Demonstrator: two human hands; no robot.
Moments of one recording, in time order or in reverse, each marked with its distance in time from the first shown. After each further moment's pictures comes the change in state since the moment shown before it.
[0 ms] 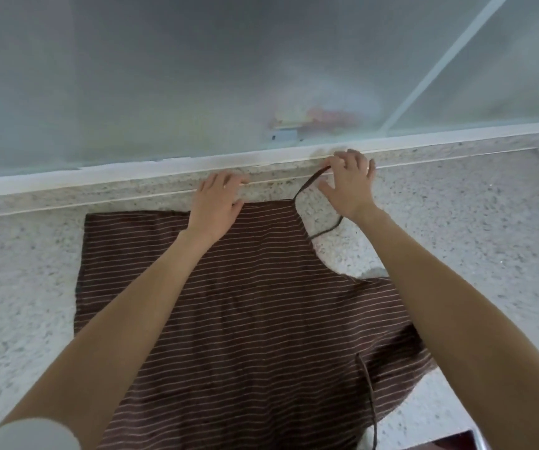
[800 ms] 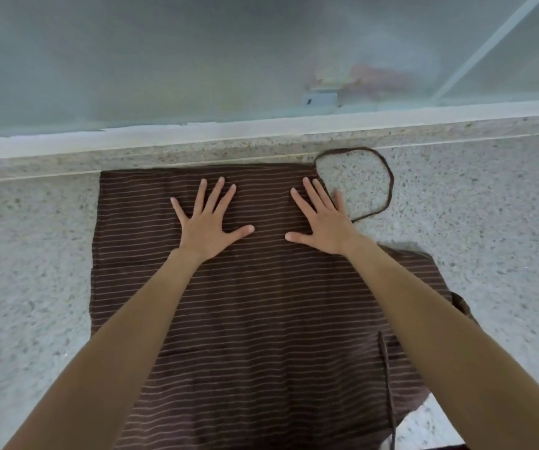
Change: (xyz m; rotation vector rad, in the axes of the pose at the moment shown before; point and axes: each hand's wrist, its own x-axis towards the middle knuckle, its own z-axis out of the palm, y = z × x) left_hand -0.079 -0.053 0.036 0.124 -0.338 -0.288; right_hand -0.053 -0.034 0.094 -0.153 -0.456 -0.380
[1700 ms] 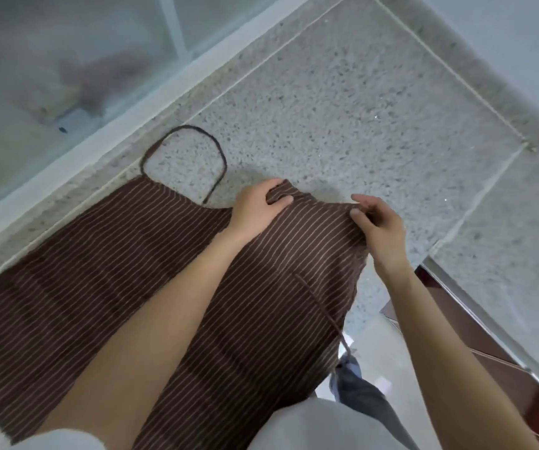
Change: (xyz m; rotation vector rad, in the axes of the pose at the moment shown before) left_hand -0.023 0.295 0.015 -0.539 -0.300 0.579; right_hand -0.284 0.055 0.055 1.395 1.073 0.962
